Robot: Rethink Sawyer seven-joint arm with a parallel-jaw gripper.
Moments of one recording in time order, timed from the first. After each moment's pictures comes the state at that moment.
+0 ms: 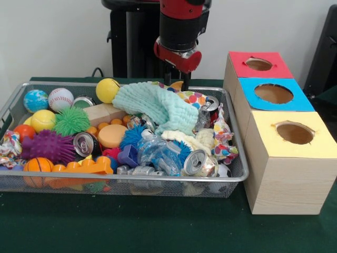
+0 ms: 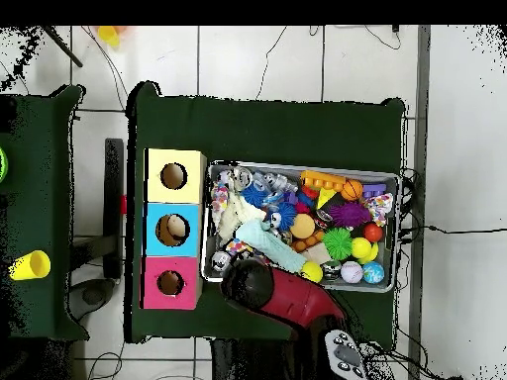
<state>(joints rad) -0.20 -0.64 -0.10 2.02 0.12 0.28 2.17</state>
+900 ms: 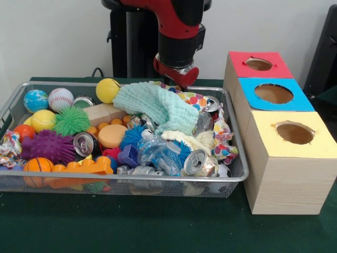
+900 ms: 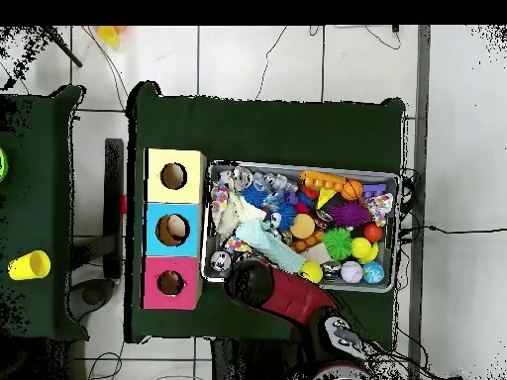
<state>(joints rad) -0.23 -0.53 -0.07 2.01 0.12 0.20 2.17</state>
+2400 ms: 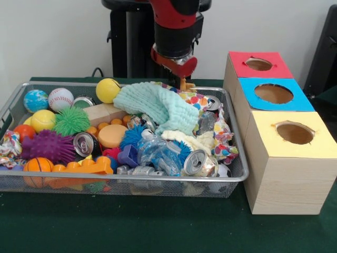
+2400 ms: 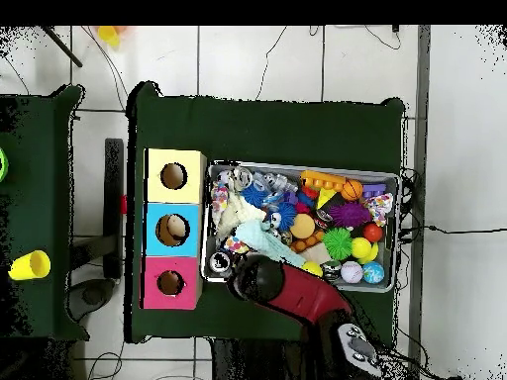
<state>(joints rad) -0.26 -0.62 -0.07 2.00 0.12 0.36 2.17</state>
